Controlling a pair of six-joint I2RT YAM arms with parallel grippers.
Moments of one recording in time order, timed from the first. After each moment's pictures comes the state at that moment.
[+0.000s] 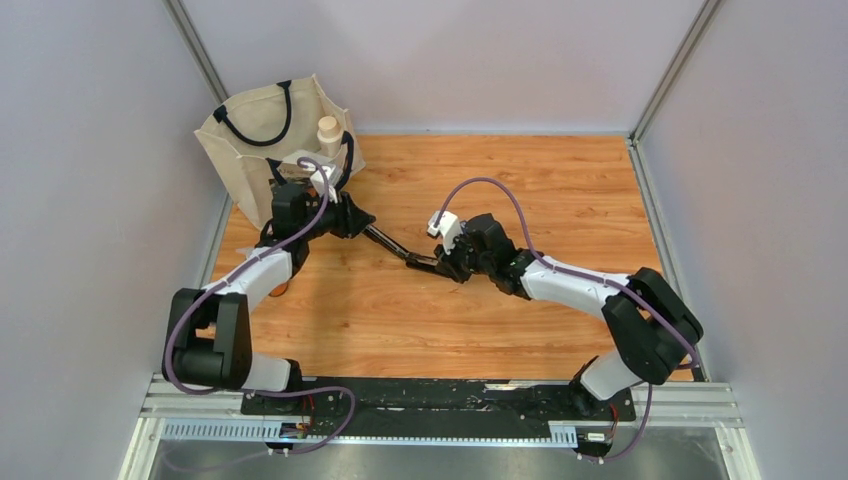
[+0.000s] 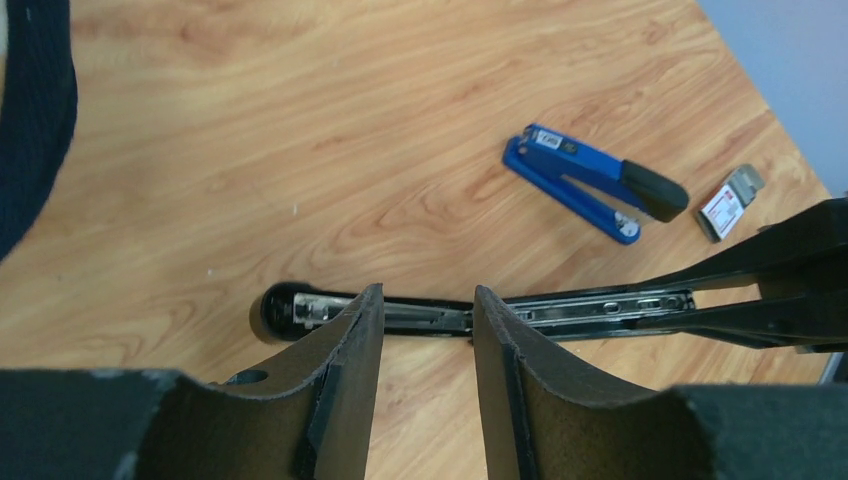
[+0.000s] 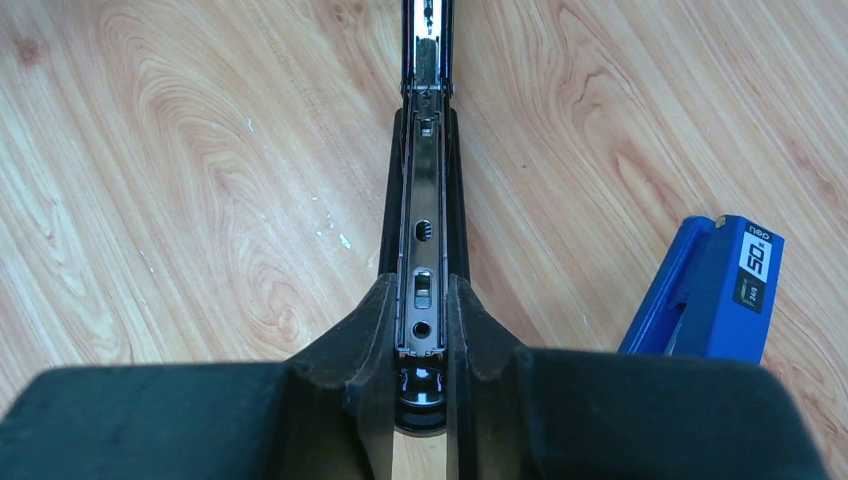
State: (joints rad) left arm -0.11 1.36 0.71 0.32 0.65 -0.20; right arm 0.73 1.52 0.81 0.11 -0.24 -0.18
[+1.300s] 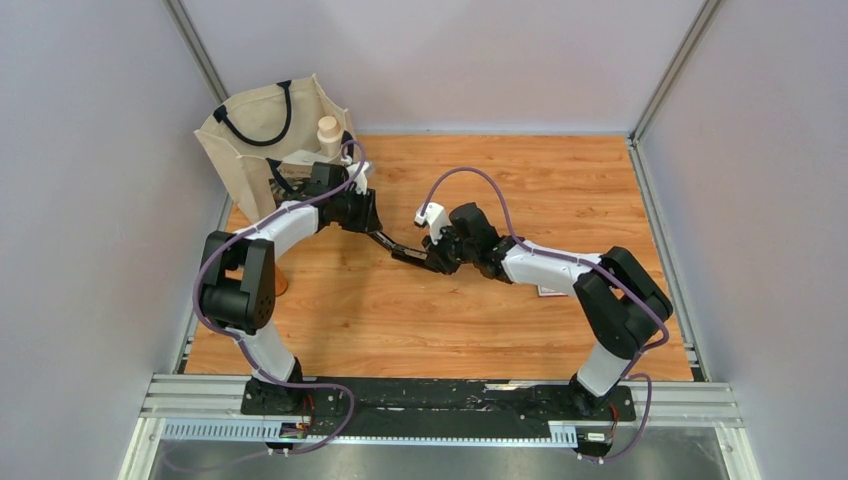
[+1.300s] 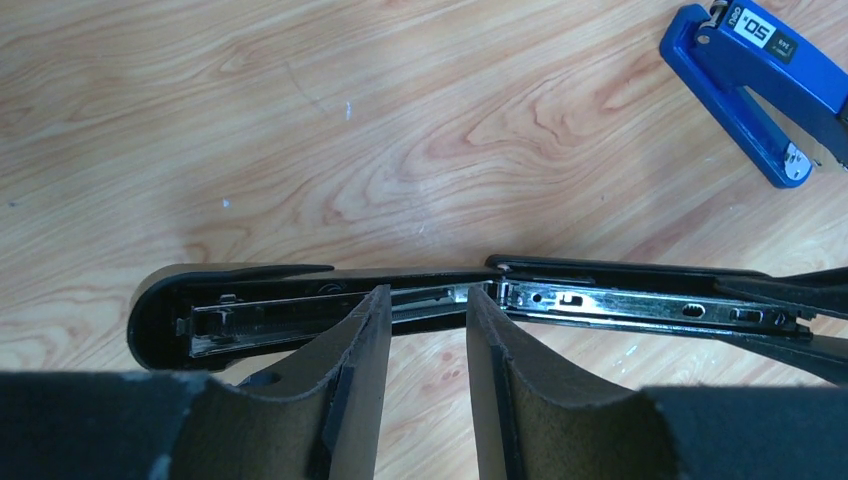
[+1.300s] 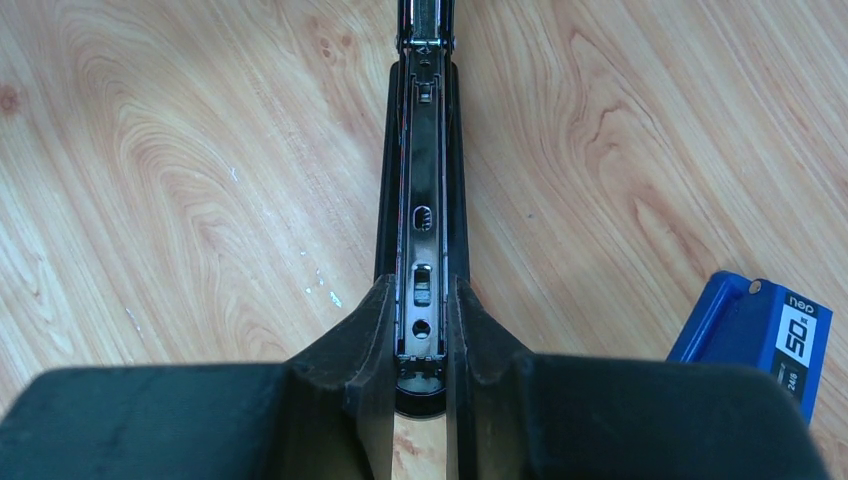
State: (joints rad) left arm -0.22 1.73 1.11 -0.23 0.43 -0.05; right arm 0.72 1.69 0.96 0.07 -0.27 -0.15
